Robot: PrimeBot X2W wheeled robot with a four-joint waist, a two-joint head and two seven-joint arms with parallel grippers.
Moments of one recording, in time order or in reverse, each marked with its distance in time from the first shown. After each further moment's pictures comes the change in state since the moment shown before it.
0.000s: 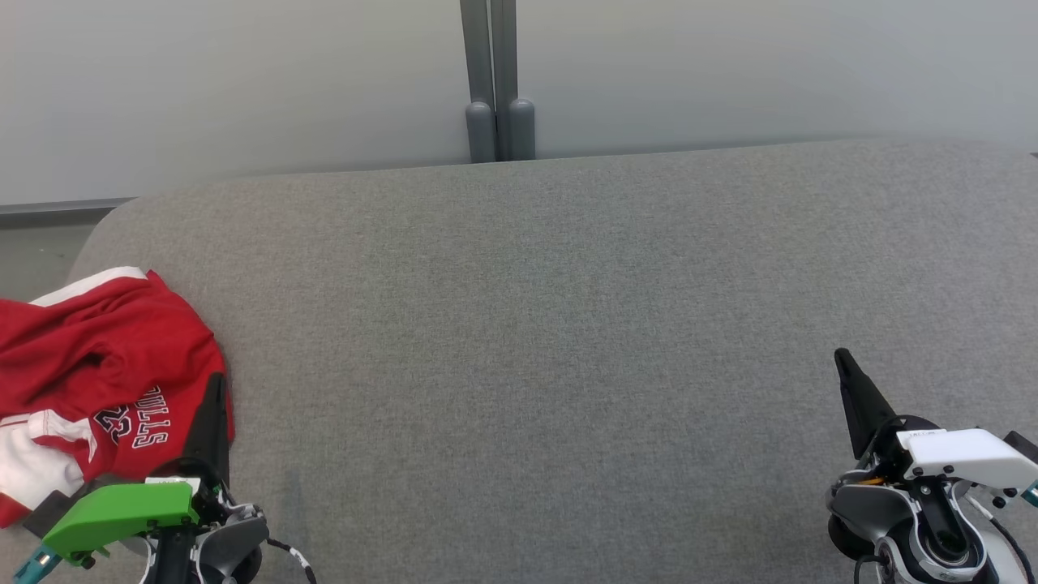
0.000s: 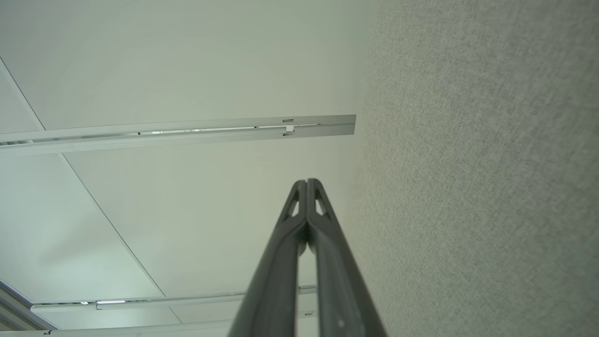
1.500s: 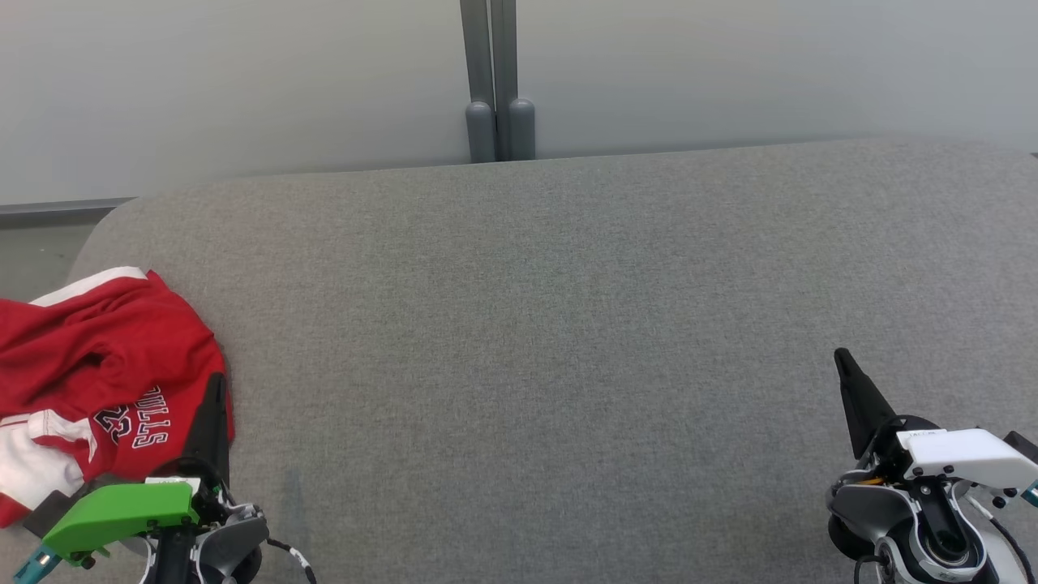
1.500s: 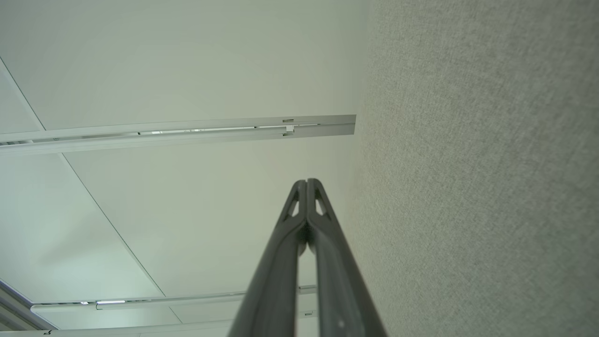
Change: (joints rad) left arm 0.000 0.000 0.000 0.000 0.000 0.000 0.000; right arm 0.000 0.000 0.000 0.000 0.000 0.000 0.000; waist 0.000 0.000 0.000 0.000
